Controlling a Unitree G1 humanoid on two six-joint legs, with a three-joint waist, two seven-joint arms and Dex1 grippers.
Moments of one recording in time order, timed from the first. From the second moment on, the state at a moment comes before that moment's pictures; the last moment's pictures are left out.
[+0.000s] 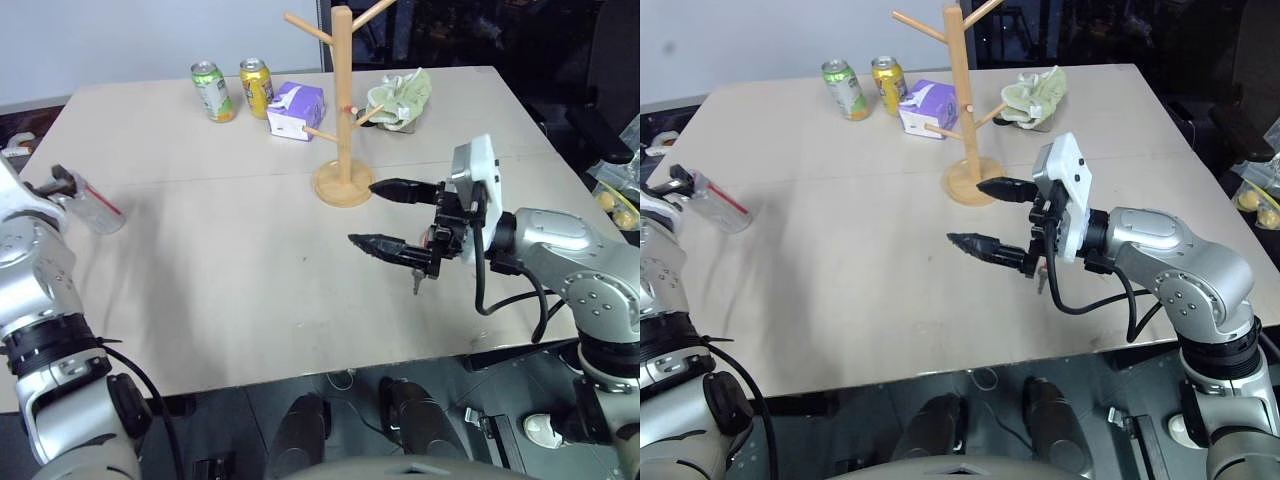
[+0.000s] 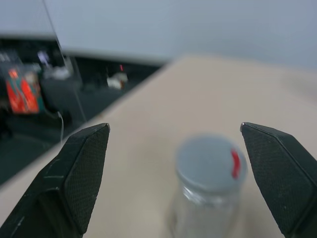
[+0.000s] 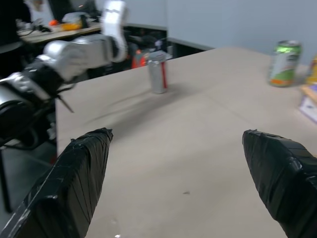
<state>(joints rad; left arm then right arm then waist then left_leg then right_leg) -0.54 0.77 0.63 0.23 -0.30 0.47 0.05 -0.57 -0.56 0.00 -0.55 0.91 0.87 0.56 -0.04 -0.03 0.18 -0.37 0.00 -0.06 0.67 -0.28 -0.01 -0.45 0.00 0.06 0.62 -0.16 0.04</state>
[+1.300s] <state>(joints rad) -0.51 0.87 0.03 -0.31 -0.75 0.78 -1.10 -0.35 -0.12 -0.05 -0.48 0.58 1.25 -0.18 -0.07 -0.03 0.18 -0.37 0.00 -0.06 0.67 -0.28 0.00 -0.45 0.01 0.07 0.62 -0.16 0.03</state>
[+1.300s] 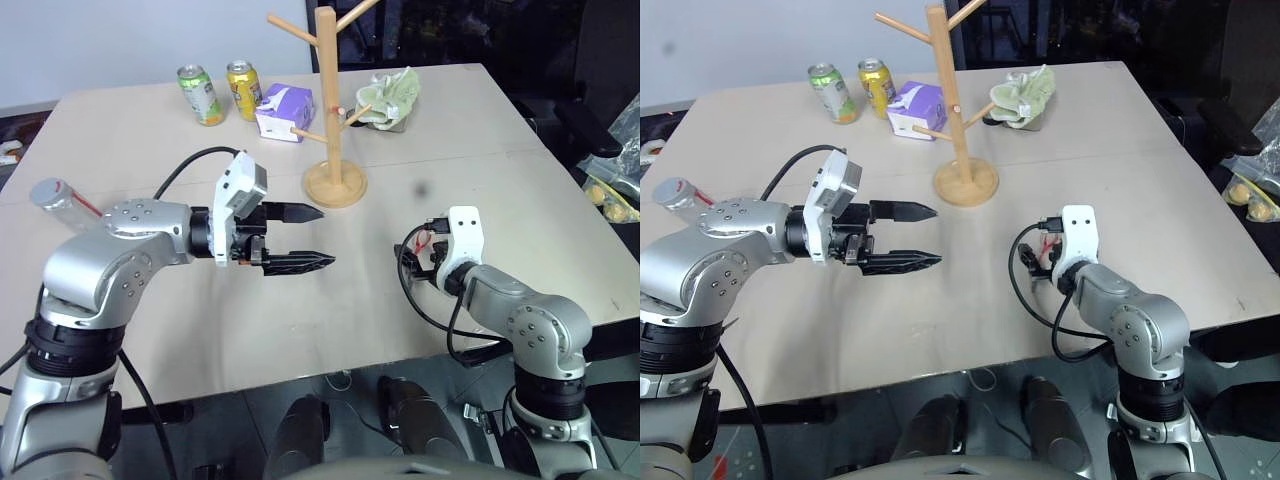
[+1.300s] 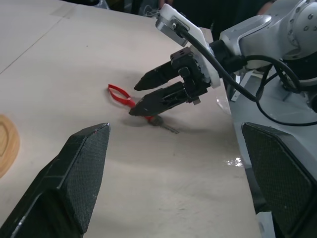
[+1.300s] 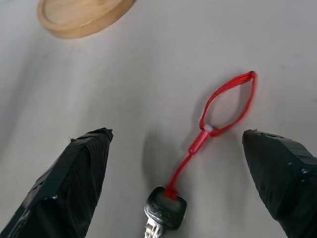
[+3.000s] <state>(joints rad) -0.59 0.83 0.31 -0.25 -0.96 0.98 -0.87 -0.30 -0.40 0.17 -0.53 0.16 0.38 0.34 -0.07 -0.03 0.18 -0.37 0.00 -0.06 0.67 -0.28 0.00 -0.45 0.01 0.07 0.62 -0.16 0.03</state>
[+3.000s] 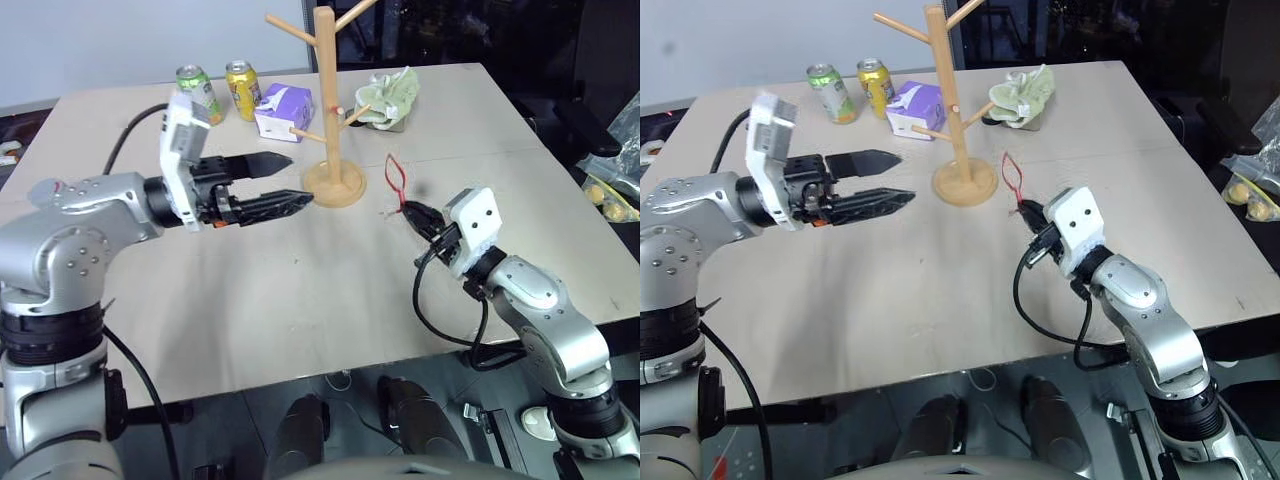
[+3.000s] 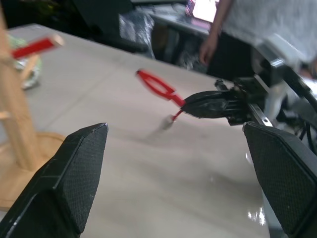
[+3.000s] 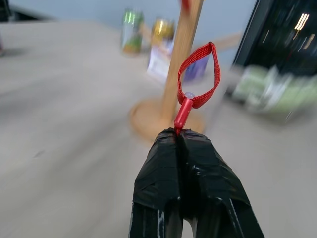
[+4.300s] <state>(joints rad) -0.63 0.77 0.38 -0.24 -1.10 0.95 -0.66 -0.70 -0.15 0.22 0.14 -0.05 0.00 0.37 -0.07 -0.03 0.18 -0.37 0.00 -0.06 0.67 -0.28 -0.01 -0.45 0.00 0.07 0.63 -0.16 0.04</state>
